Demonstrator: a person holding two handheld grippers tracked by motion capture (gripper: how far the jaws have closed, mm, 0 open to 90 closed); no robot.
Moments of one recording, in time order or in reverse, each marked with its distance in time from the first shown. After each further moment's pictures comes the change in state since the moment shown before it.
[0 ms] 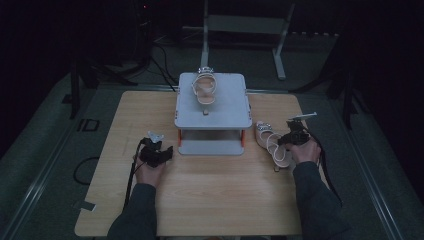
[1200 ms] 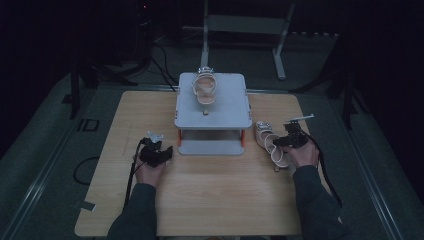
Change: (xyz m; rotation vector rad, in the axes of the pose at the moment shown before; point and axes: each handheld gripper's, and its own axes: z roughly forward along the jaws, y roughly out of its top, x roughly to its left) left arm 0.000 0.000 0.000 -0.001 -0.001 -0.005; right arm 0.008 -0.008 0.000 -0.055 0.011 -0.122
